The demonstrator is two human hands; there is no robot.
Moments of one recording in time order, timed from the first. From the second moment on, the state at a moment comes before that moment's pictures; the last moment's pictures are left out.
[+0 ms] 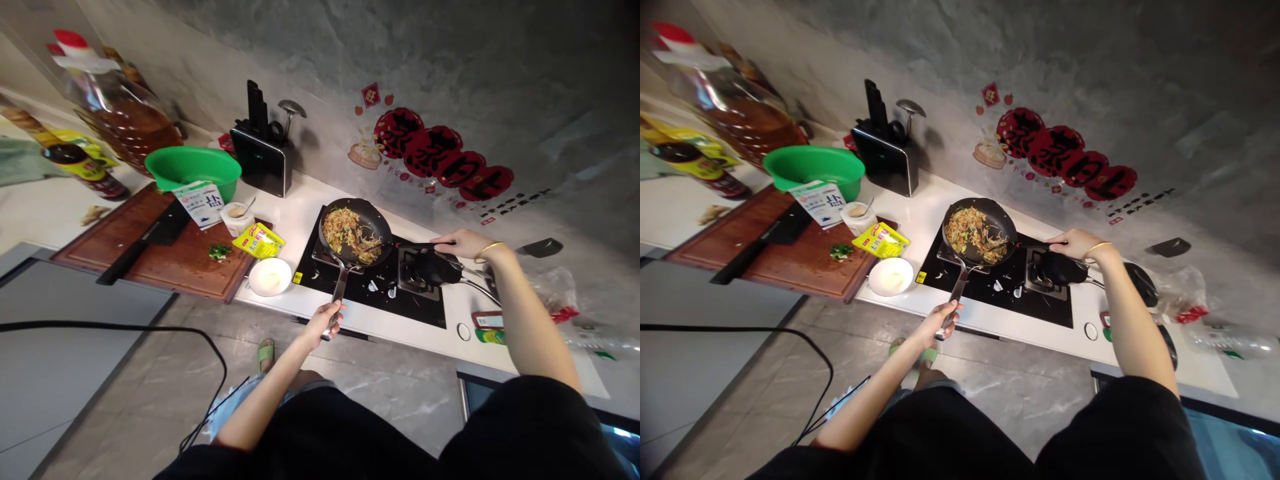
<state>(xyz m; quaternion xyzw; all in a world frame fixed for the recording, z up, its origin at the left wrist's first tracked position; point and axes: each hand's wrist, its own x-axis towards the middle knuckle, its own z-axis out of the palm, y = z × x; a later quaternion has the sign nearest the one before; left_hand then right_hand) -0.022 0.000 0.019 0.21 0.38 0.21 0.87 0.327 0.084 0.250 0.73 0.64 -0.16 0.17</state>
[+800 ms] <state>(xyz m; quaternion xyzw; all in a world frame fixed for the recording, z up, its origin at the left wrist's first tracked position) -0.015 0.002 0.008 0.32 0.44 0.23 0.81 0.228 0.005 0.089 0.82 0.54 -0.12 0.10</state>
